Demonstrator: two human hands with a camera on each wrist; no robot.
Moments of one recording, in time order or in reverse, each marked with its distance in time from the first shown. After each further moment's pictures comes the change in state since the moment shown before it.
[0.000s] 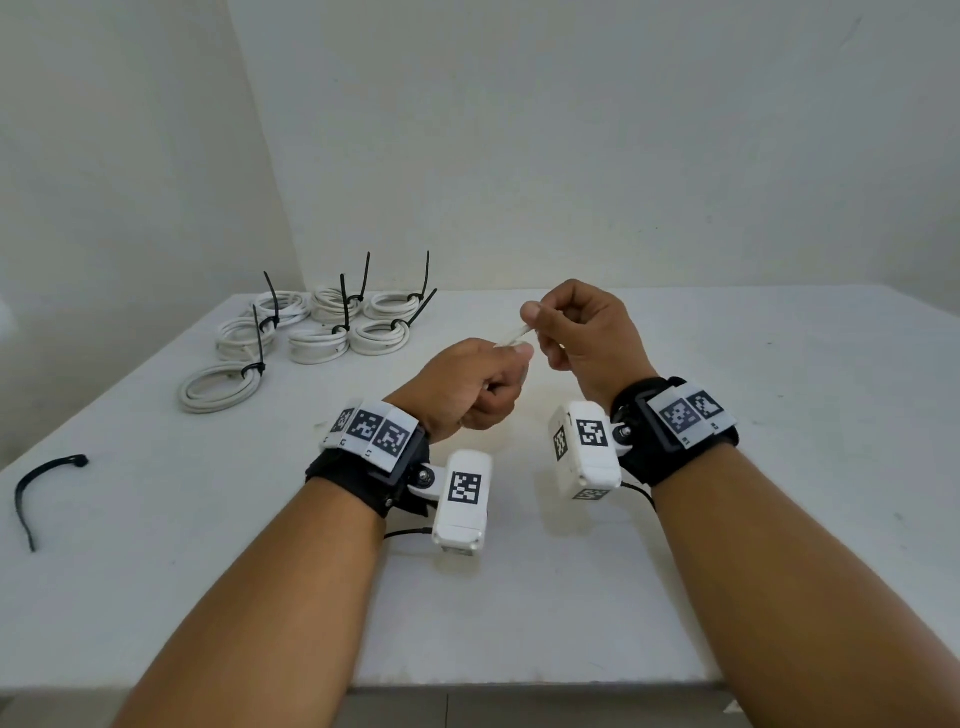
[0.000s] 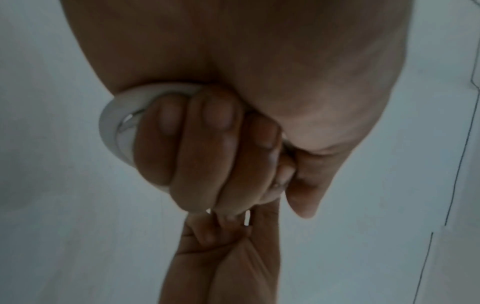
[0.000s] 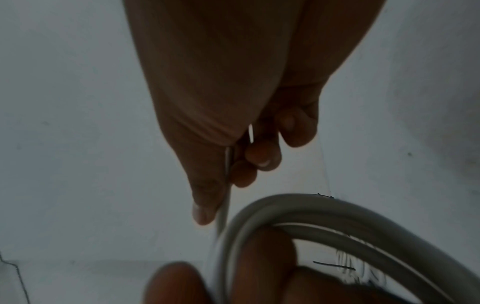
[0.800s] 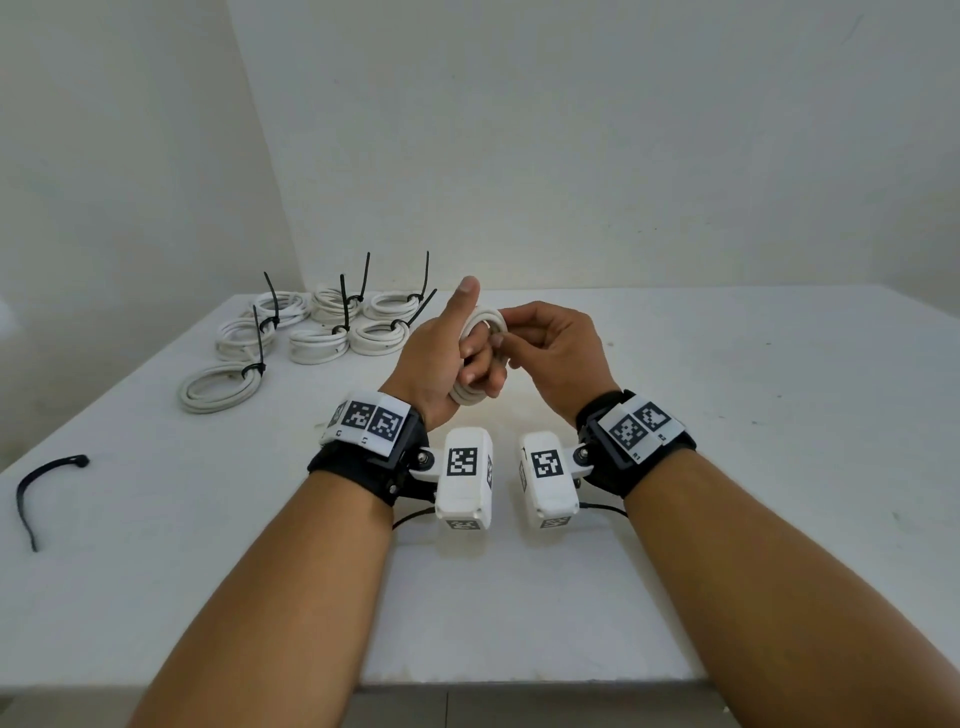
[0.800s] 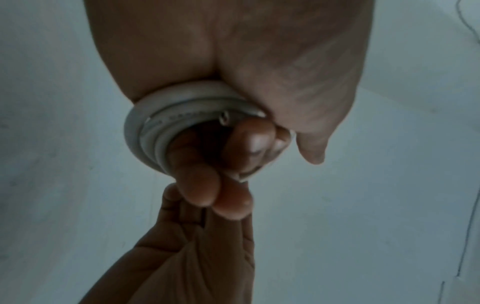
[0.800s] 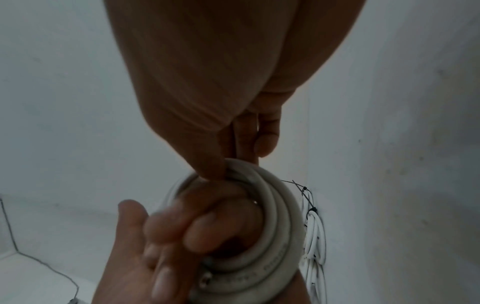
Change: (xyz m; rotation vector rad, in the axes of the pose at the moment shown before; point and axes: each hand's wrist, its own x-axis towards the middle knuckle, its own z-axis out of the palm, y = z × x) left_hand 0.006 0.005 -0.008 -0.338 0.303 0.074; right_hand -0.006 0.018 0.022 -0.195 -0.036 -0.122
